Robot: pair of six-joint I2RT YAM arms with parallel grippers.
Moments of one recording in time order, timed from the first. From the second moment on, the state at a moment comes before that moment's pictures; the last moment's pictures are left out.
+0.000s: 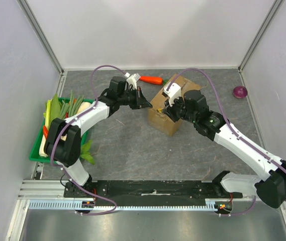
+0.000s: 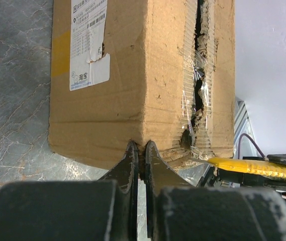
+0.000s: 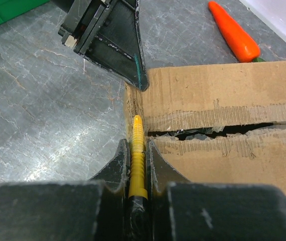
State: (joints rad) left arm -0.45 1.70 1.20 -0.05 0.60 -0.53; right arm 0.65 1.20 1.04 -0.26 -0.12 -0.15
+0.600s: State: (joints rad) left arm -0.47 1.70 1.20 -0.04 0.57 -0.54; right arm 0.65 1.17 1.05 -0.34 -0.11 -0.14
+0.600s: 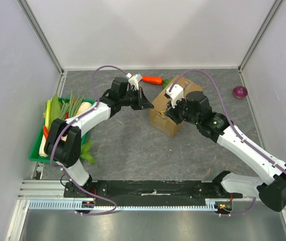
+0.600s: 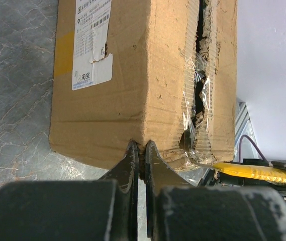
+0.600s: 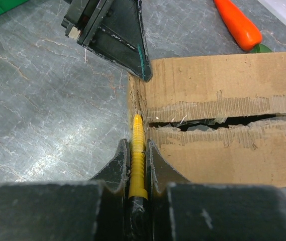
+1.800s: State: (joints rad) left arm -0.47 1.69 1.21 -0.06 0.59 -0.47; right arm 0.65 1.14 1.16 -0.41 -0.12 -0.14
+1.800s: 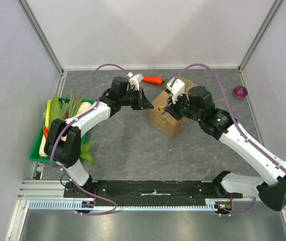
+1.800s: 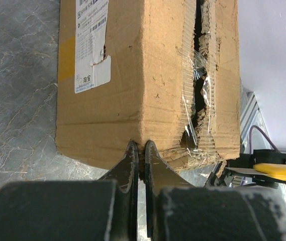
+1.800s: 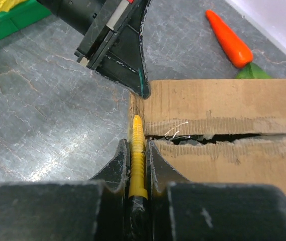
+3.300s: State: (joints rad) left arm -0.48 1.69 1.23 -0.11 0.58 -0.45; right arm 0.65 1.13 1.06 -0.44 -0.13 -0.13
